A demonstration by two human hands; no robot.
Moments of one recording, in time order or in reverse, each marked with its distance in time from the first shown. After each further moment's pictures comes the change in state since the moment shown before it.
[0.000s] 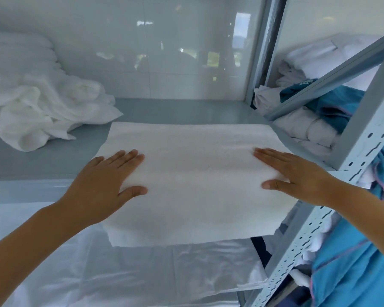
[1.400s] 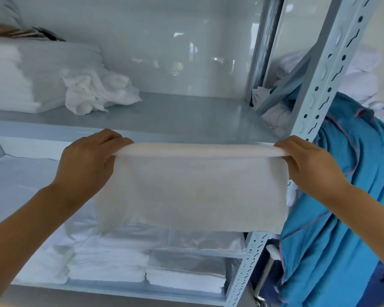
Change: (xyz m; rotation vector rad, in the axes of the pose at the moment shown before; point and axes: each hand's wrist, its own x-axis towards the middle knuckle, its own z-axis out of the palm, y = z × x) left_hand -0.168 0.138 -0.061 0.066 0.705 -0.007; right_hand -0.174 -0.027 -0.052 -0.058 0.638 -0.135
